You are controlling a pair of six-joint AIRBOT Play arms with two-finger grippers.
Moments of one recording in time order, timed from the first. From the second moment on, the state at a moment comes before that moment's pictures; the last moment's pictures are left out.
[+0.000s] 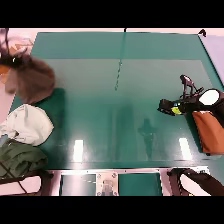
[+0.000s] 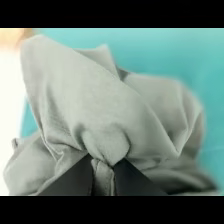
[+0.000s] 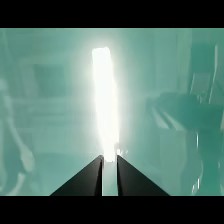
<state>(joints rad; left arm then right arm) 0.10 -1.41 1.55 1.60 -0.88 -1.46 -0.04 -1.02 0.80 -1.22 1.02 1.64</state>
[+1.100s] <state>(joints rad) -0.39 -1.54 1.68 1.33 -1.22 -1.50 -0.22 -1.04 0.89 -1.21 1.11 1.64</state>
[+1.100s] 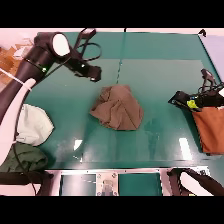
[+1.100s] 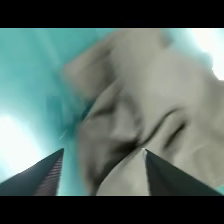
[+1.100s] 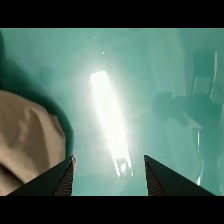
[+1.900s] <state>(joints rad) -0.40 -1.55 1.28 0.96 -1.25 -1.43 0.00 -1.38 0.99 -1.02 1.03 1.42</state>
